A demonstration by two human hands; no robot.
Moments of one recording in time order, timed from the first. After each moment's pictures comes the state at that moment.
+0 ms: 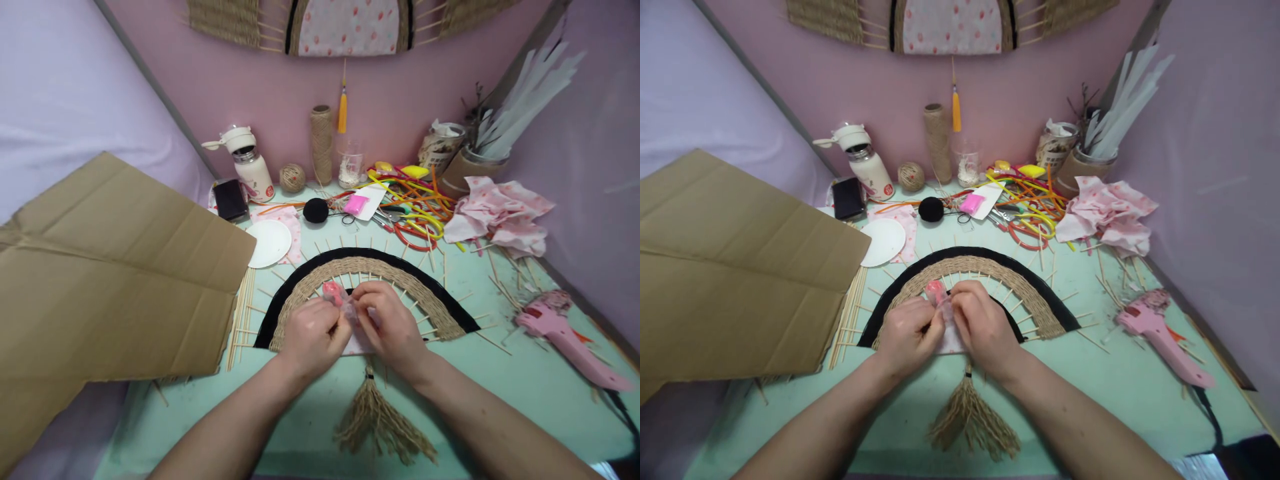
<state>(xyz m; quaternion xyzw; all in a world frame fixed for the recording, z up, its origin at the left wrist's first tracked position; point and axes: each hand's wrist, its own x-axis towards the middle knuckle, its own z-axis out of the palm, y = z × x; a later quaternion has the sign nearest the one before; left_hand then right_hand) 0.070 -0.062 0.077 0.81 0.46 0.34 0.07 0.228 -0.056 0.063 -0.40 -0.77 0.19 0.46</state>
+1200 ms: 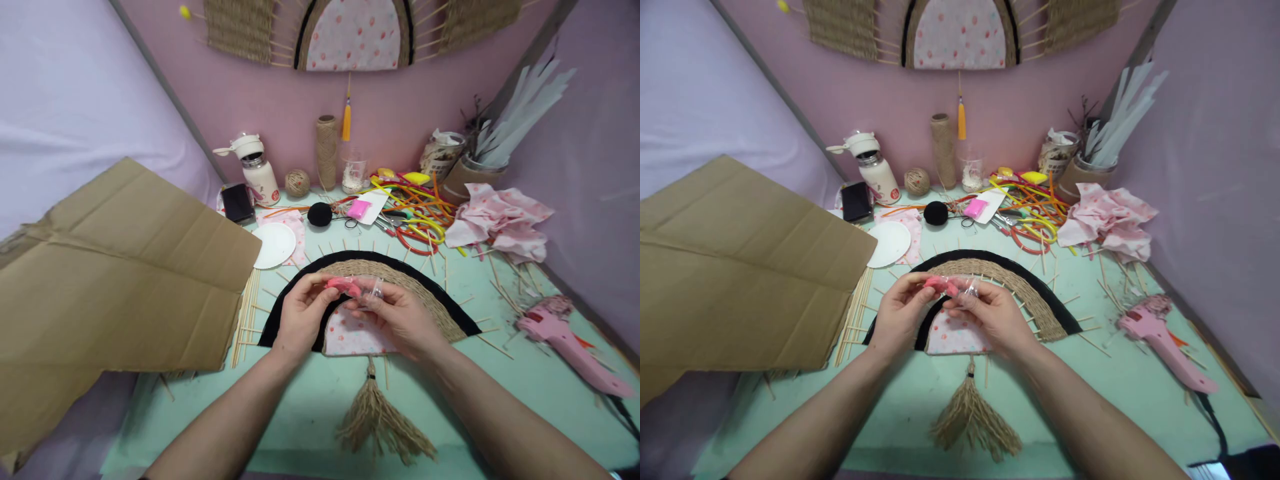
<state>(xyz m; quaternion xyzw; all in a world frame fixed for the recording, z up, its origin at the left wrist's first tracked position) 0.064 -0.047 0.080 0.49 0.47 0.53 0.51 0.230 -0.044 0.075 -0.37 -0.34 0.74 0.44</state>
